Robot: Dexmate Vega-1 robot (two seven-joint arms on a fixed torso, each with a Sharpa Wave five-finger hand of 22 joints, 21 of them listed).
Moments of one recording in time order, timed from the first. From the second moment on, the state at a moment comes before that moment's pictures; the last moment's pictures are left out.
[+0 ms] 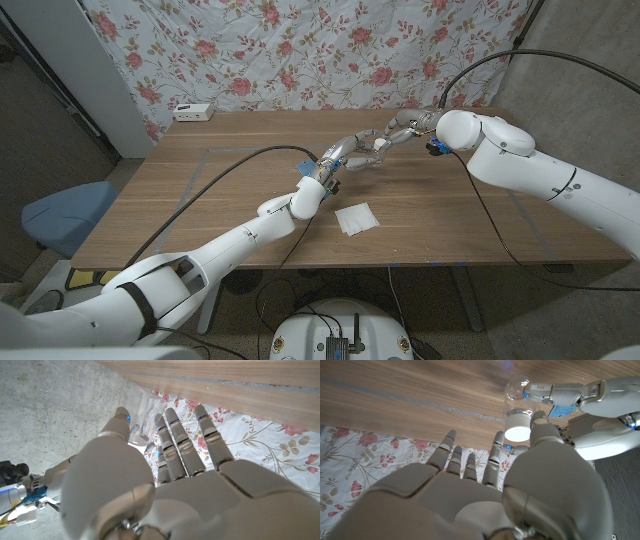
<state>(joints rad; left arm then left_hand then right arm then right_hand) 0.57 0.33 0.85 -1.22 0.35 -0.30 0.41 0.99 0.00 0.42 -0.14 0.18 0.30 -0.04 0.19 0.17 0.93 -0.09 0.20 0.19 0.89 -0.12 0.17 0.16 0.66 0.13 0.18 0.17 -0.48 -0.95 -0.77 -2.14 -0.28 -0.76 0.39 0.79 -0.05 0.33 -0.15 0.18 0.55 -0.07 0.40 0.26 0.06 0.08 0.20 0.20 0.09 0.14 0.20 0.19 0.30 0.13 0.19 0.17</state>
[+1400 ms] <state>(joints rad) 0.56 0.33 0.85 -1.21 0.34 -0.30 0.40 0.98 -0.01 0.43 -0.14 0.18 0.31 -0.04 0.19 0.17 0.93 -0.09 0.20 0.19 0.90 -0.12 0.17 0.16 0.66 0.13 0.18 0.17 -0.50 -0.93 -0.76 -2.12 -0.29 -0.73 0.36 0.82 -0.04 0.36 -0.17 0.18 0.65 -0.10 0.47 0.28 0.10 0.08 0.20 0.20 0.12 0.12 0.21 0.20 0.32 0.11 0.19 0.17</state>
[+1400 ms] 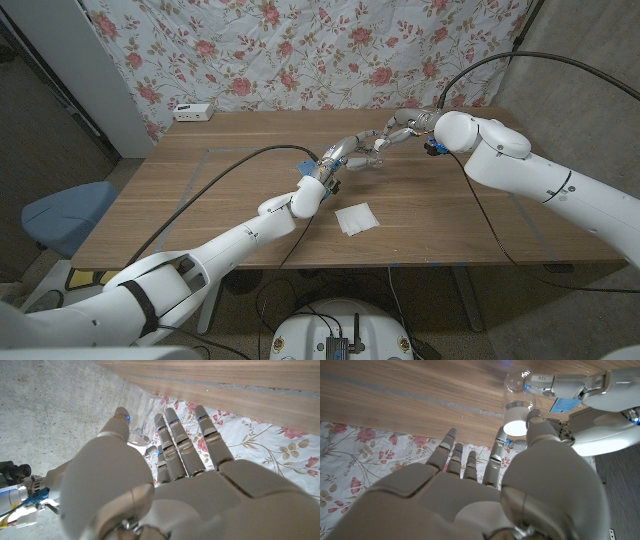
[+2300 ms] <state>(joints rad) 0.56 0.33 0.85 -1.21 0.33 -0.30 0.39 0.98 -0.01 0.44 -0.14 0.17 0.31 -0.04 0.19 0.17 0.93 -0.09 0.20 0.19 0.90 -0.12 0.17 0.16 0.66 0.13 0.18 0.17 -0.50 -0.92 -0.75 -2.11 -0.29 -0.73 0.36 0.89 0.01 0.40 -0.17 0.18 0.66 -0.14 0.48 0.28 0.11 0.06 0.20 0.20 0.13 0.11 0.21 0.20 0.33 0.10 0.19 0.17</state>
